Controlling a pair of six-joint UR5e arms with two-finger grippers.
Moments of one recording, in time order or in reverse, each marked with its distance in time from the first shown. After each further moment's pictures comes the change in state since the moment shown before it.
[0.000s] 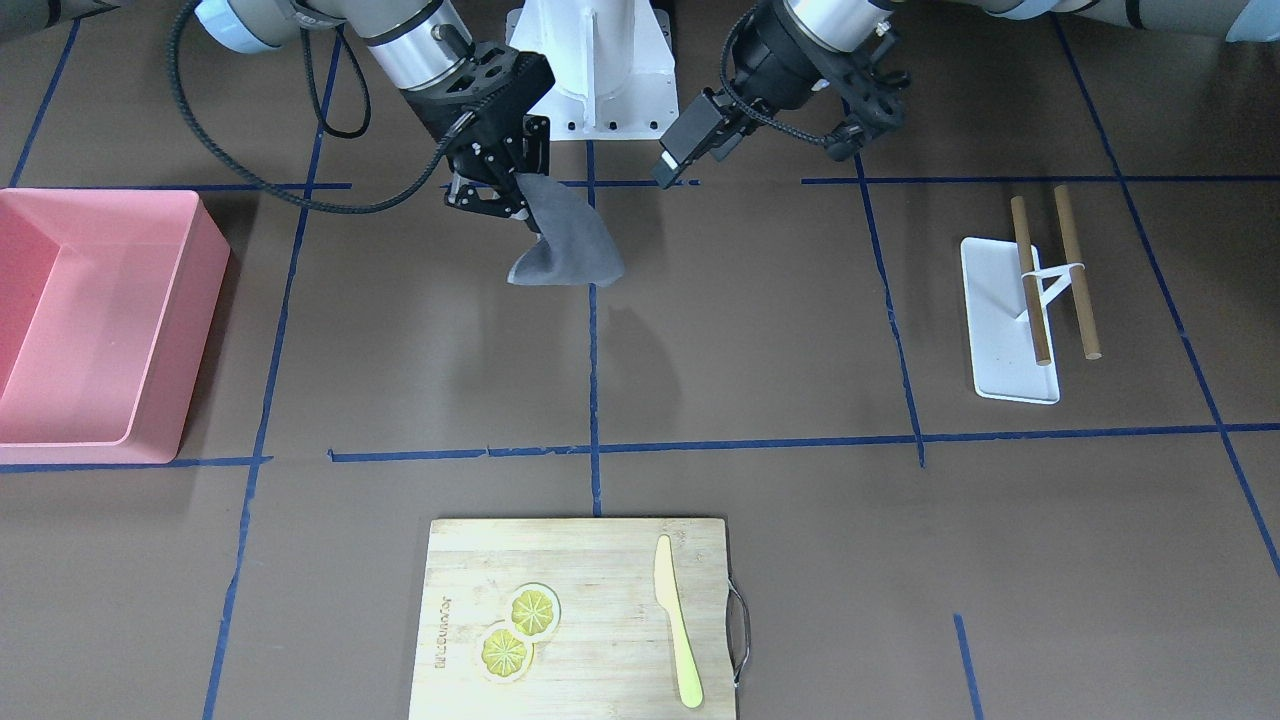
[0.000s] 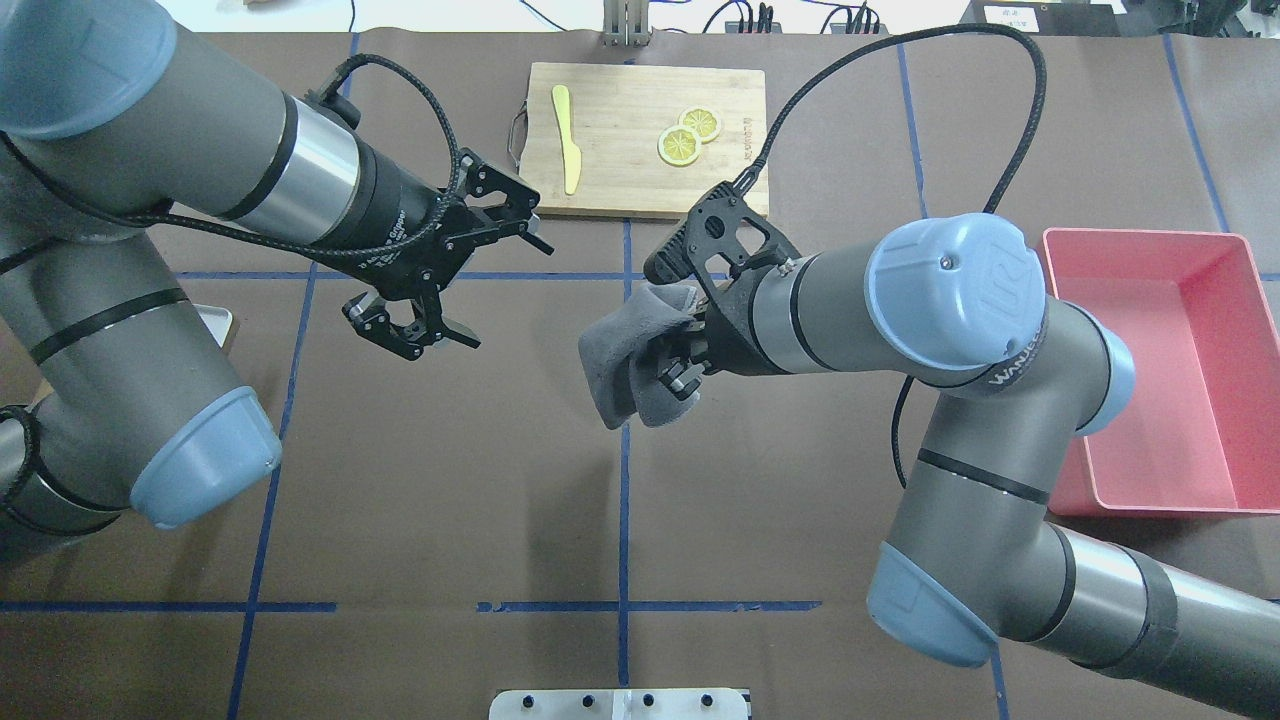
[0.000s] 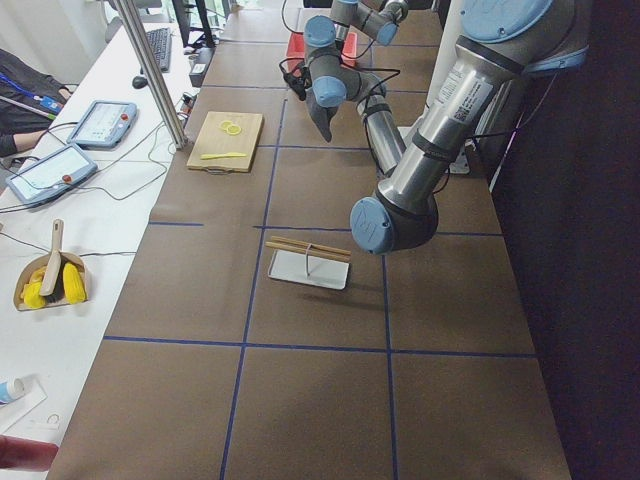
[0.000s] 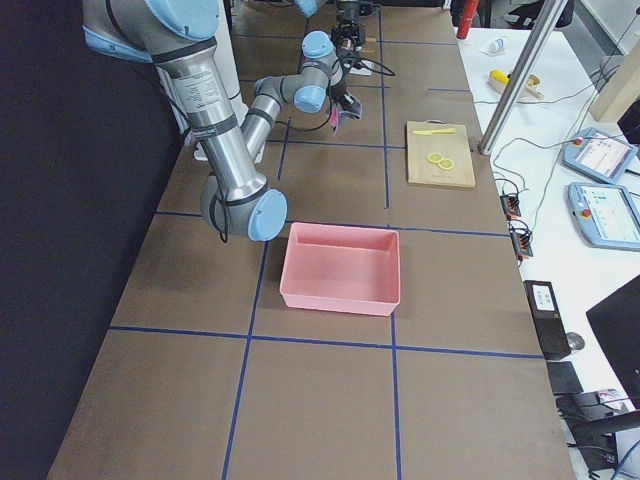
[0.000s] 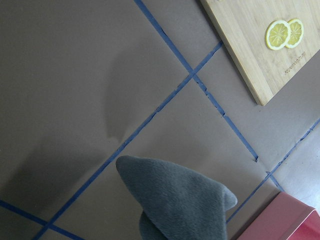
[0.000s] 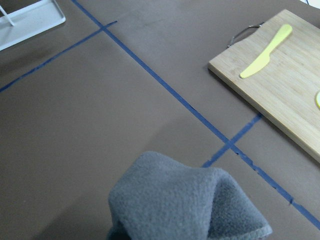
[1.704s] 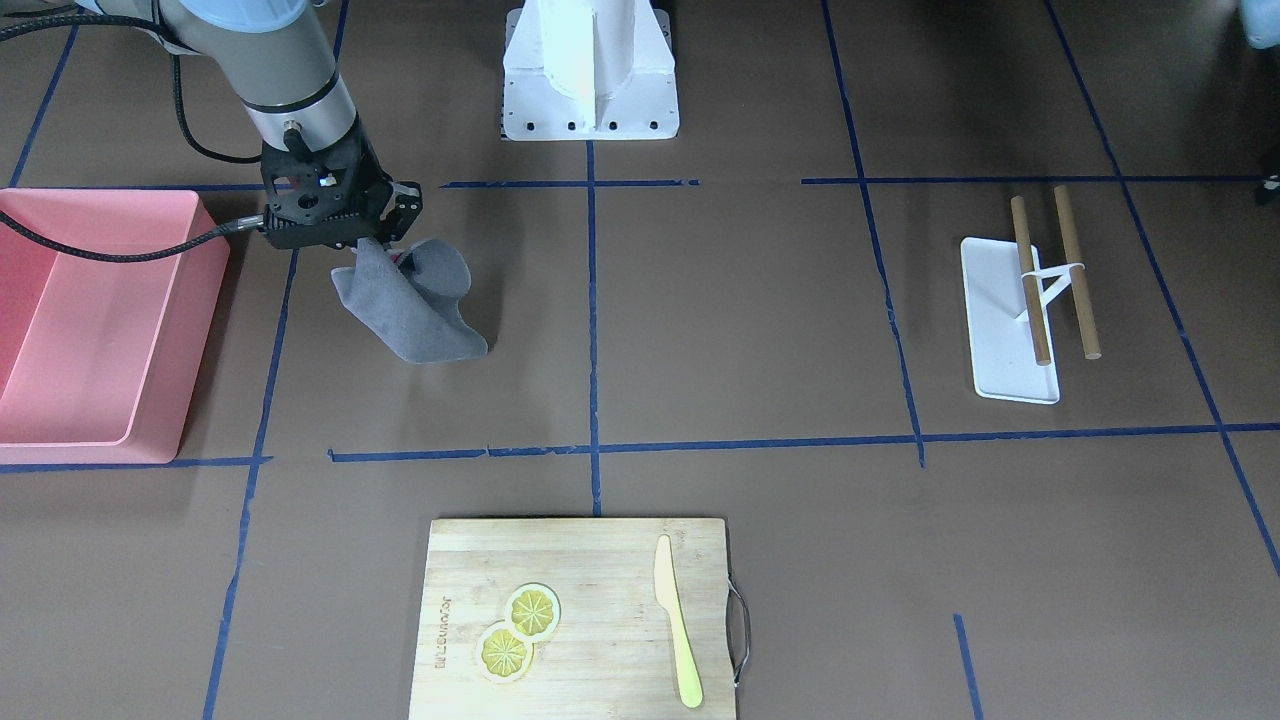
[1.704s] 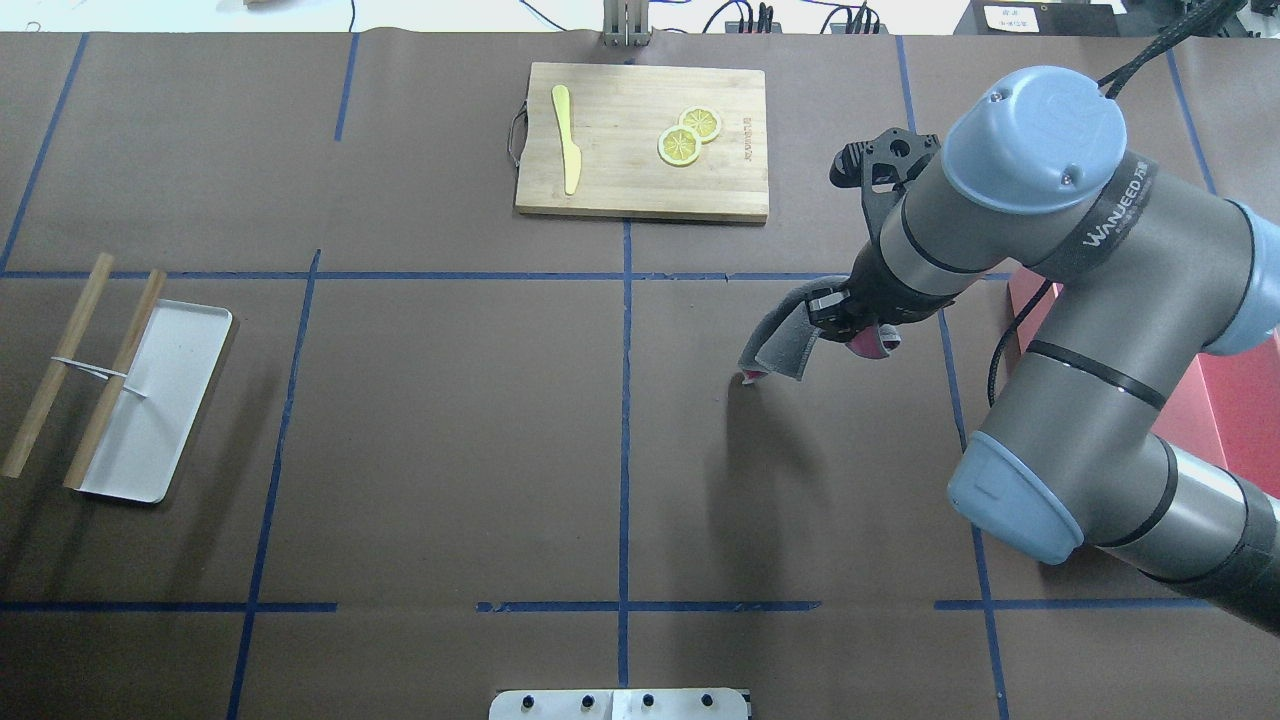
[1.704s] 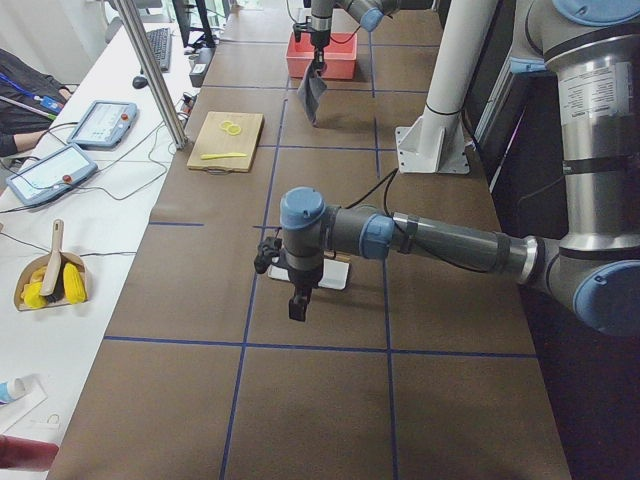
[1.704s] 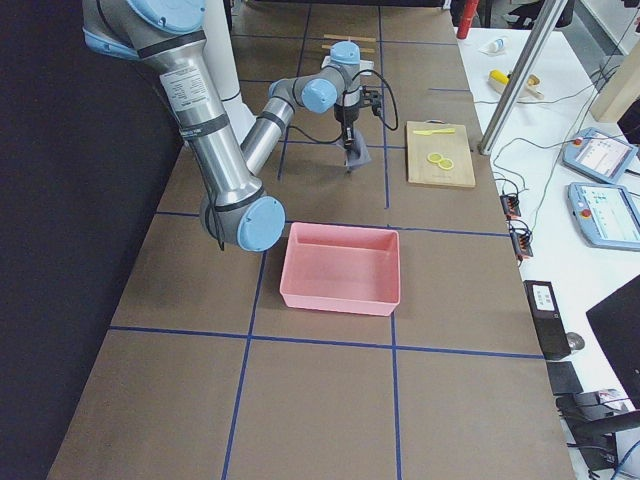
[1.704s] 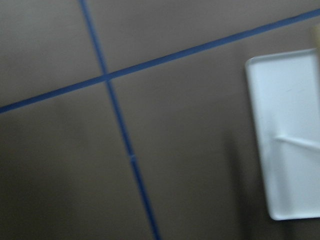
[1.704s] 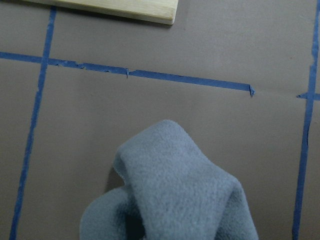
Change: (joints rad) left arm -0.735 0.753 0.175 0.235 -0.056 2.093; right arm 0.155 -0.059 0.030 -0.415 0.196 0.421
